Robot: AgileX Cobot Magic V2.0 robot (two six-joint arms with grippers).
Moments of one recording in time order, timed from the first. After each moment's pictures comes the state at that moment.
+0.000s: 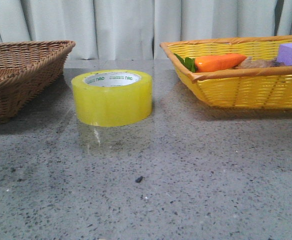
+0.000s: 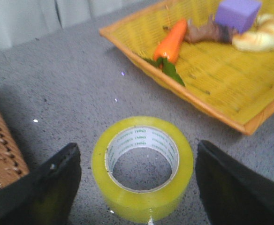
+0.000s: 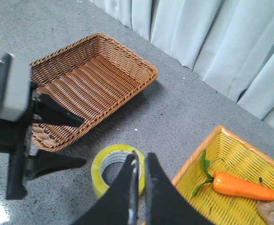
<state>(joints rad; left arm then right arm) -0.70 1.17 -0.96 0.00 0.37 0.01 0.68 1.30 -1.93 -0.05 1.18 -0.12</state>
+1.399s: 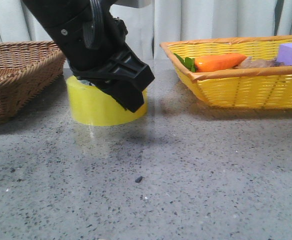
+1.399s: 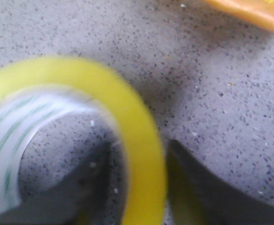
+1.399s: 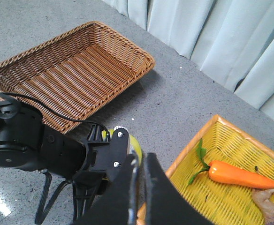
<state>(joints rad) -0.77 1.67 -1.20 -0.01 0.55 0.16 0.68 1.30 -1.93 -0.07 1.22 -0.12</state>
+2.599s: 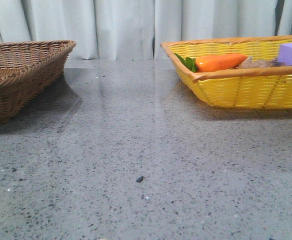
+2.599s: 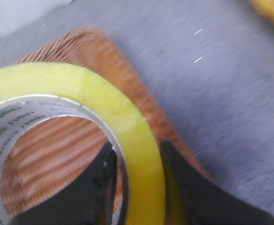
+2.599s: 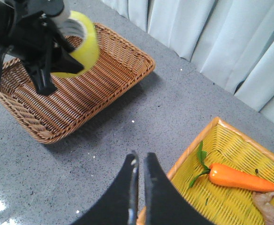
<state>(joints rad) -0.36 1.41 -1.45 0.05 0.92 0.16 0.68 1.30 -1.93 -0.07 1.21 -0.12</state>
